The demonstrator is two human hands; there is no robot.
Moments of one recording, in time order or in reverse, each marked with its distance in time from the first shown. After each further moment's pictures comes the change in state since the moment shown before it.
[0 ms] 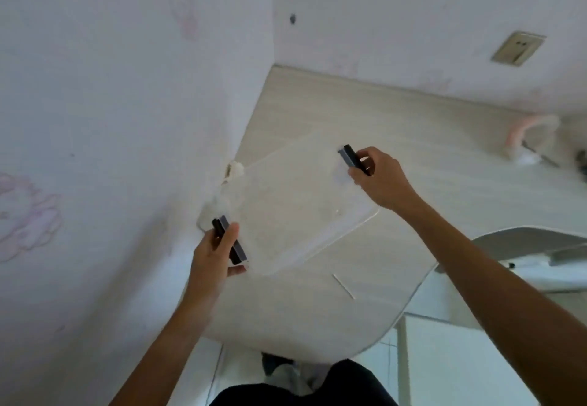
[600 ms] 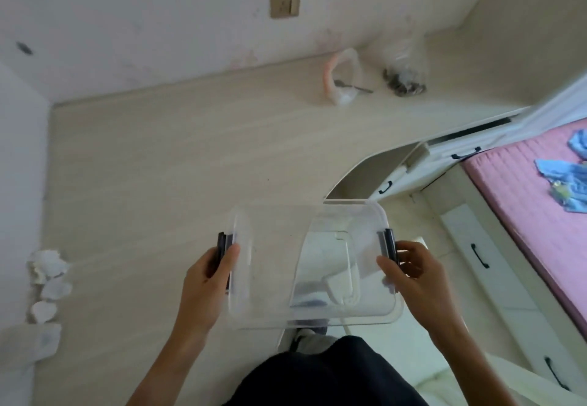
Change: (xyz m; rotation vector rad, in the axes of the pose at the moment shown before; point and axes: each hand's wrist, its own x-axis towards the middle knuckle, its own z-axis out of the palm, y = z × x) left_hand -0.052 -0.037 0.248 0.520 -0.528 0.312; right_hand -0.281 0.215 -0.123 0.507 0.567 0.594
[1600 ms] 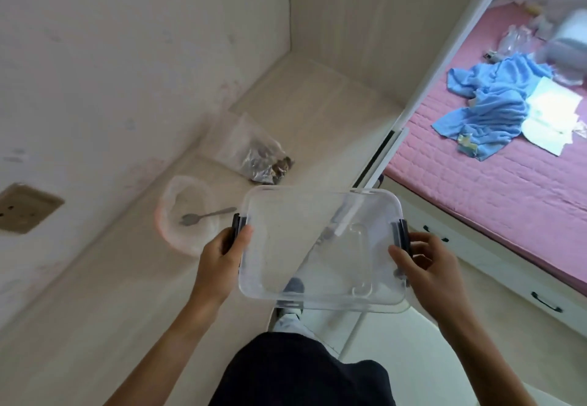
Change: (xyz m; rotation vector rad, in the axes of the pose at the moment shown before) left_hand 0.345 0.267 0.402 0.241 -0.601 0.160; right_hand 0.331 -0.014 -0.198 0.232 0.535 0.287
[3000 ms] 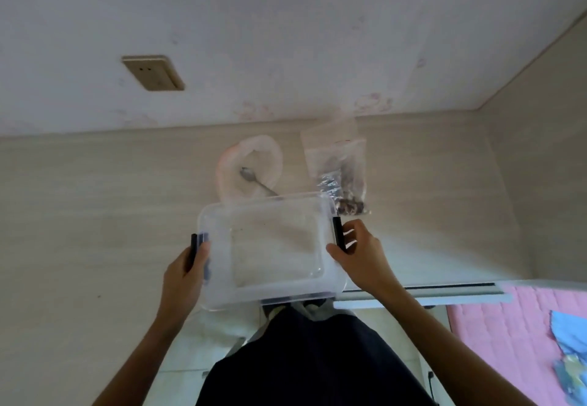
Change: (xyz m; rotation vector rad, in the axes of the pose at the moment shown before) left_hand -0.046 -0.069 0.059 -0.120 0.906 -0.457; right_hand 0.213 -0.076 0.162 -0.640 -0.995 -0.351
